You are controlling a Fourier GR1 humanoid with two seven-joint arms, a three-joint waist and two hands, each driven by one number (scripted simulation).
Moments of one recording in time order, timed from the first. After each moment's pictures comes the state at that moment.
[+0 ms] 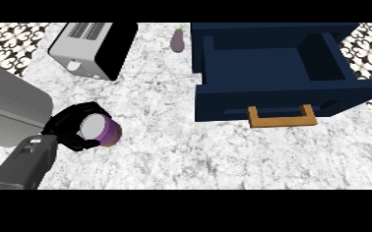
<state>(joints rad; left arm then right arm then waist) -0.58 0.40 0.10 -0.23 0.02 -0.79 -0.47 0.46 -0.12 -0.64 -2.22 -0.55 0.45 0.17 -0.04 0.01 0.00</state>
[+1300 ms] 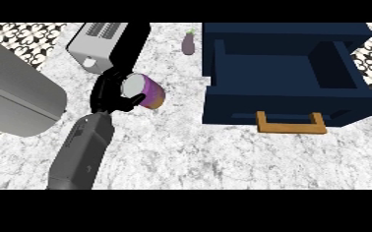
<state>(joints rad) -0.59 0.07 0.26 -0.67 0.26 -0.19 -0.40 0.51 -0.06 -0.70 -2.28 -0.57 0.44 0.21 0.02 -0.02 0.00</state>
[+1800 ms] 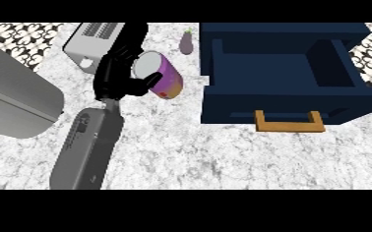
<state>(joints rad) -0.54 0.01 0.07 -1.18 0.29 0.11 -0.07 0.52 -0.02 -0.68 -2.30 -0.55 0.45 0.21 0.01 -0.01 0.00</state>
